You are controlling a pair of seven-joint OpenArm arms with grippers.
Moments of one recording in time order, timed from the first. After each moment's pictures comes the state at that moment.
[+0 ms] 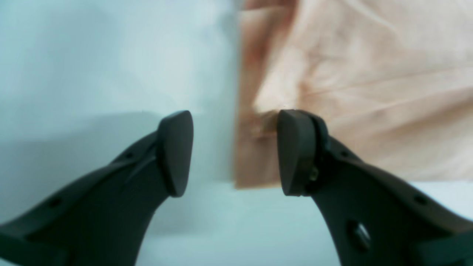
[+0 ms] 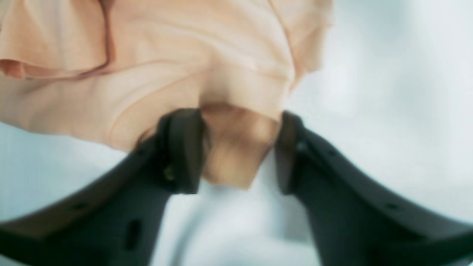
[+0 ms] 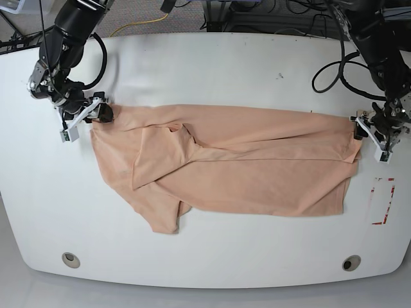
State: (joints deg) left arm -7.9 -19.8 -33.2 71.5 -3.4 -42.8 46.4; right arm -0.5 11.3 34.7 79.8 29.7 40.9 -63.5
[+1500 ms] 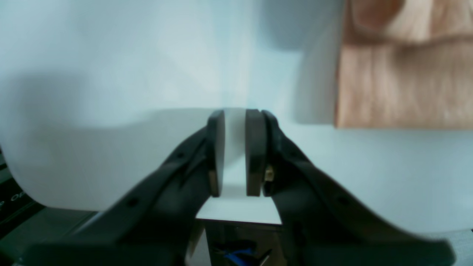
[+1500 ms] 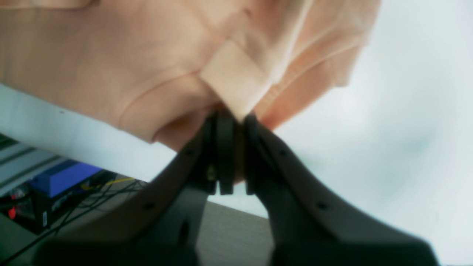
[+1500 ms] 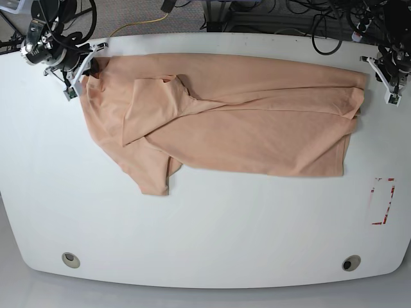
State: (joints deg) left arm 16.7 -19.5 -40.4 89.9 -3.5 -43.0 51.9; right arm -22.8 16.2 31.2 101.8 30.1 41.0 -69.1
